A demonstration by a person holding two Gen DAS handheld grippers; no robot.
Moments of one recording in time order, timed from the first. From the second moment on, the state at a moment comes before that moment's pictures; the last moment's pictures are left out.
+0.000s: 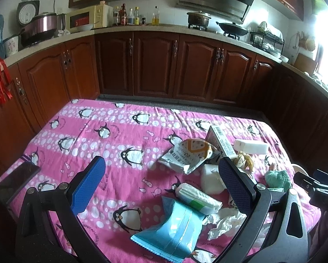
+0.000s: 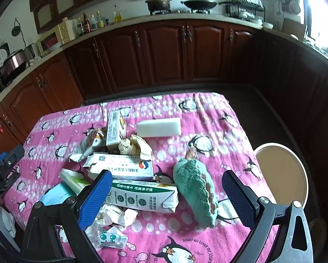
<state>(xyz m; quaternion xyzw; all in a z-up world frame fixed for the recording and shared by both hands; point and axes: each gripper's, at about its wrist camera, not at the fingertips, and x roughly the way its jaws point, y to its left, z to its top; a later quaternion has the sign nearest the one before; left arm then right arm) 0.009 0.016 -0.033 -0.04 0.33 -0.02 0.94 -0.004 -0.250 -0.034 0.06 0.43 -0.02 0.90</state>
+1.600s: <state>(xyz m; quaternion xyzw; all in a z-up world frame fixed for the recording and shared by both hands) 0.006 0.045 -0.095 -0.03 0.55 -0.18 0.81 -0.024 -0.216 -0.077 0.12 0.55 0.23 0.79</state>
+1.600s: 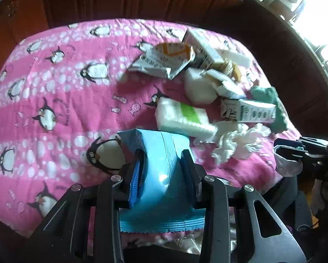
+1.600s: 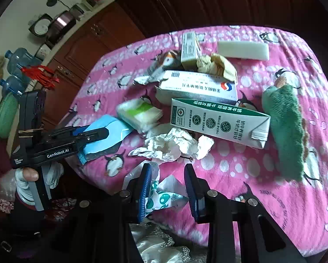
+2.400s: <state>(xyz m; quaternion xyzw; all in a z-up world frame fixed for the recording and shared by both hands) 0.031 -0.118 -0.015 -0.03 0.50 -0.35 0.79 -0.025 -0.449 -0.053 0.23 0.47 -0.02 0.85</state>
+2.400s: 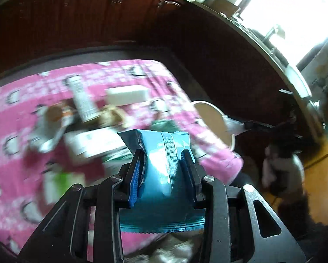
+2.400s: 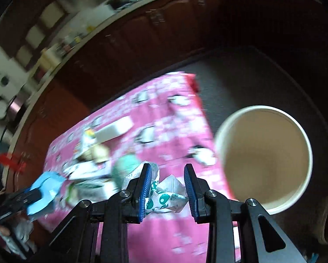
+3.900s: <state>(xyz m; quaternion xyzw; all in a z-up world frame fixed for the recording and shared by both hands) 0.049 -0.258 -0.014 0.05 0.45 -0.34 0.82 -0.042 -0.515 -0.070 0.24 0.41 -0.12 0.87</state>
